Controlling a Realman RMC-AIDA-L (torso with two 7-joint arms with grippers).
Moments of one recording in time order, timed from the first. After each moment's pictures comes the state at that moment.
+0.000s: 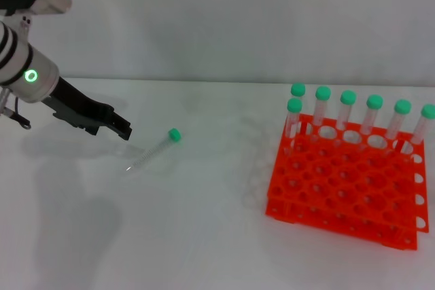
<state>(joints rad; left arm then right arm) -1.22 -1.84 2.85 -0.43 0.52 1.22 -2.27 0.58 2.01 -1.14 -0.18 0.23 -0.91 0.10</state>
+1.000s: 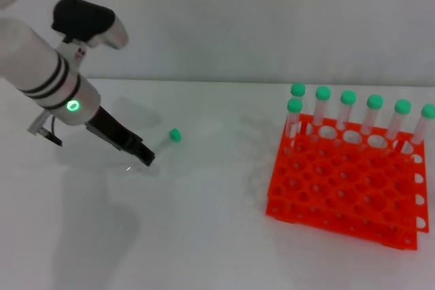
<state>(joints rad) -1.24 -1.93 2.85 -0.36 0.63 1.08 -2.13 0.59 2.01 -1.14 -0.18 0.24 -0.91 0.11</state>
